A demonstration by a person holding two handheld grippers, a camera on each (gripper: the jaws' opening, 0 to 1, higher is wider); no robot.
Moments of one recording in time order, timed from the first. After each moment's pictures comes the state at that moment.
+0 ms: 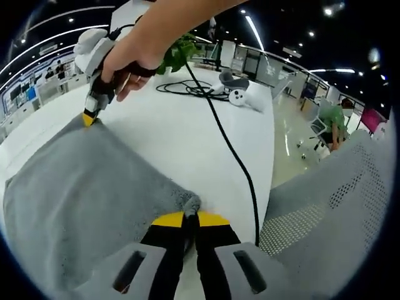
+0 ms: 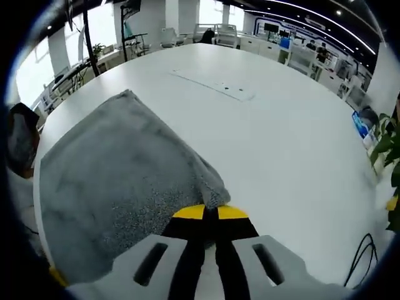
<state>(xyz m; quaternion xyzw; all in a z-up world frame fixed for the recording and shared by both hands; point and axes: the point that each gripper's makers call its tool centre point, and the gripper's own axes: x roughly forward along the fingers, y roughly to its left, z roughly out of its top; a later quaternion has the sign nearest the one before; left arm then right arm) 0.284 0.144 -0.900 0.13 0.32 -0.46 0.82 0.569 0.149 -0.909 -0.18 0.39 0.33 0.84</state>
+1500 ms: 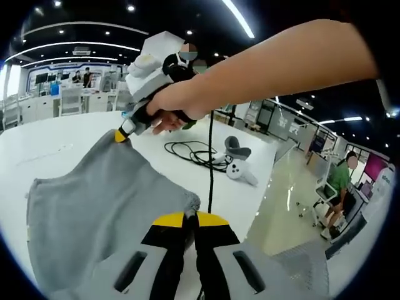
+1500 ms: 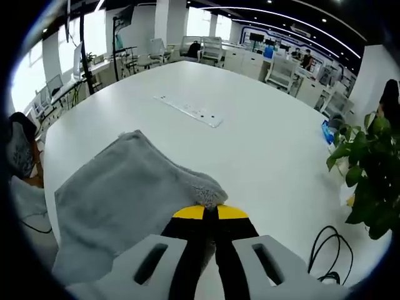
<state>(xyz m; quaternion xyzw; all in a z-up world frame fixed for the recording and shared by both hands) 0.293 0.123 -0.769 -0.03 0.23 -0.41 0.88 0.550 0.105 -0.809 -0.17 0.36 0.29 0.87</state>
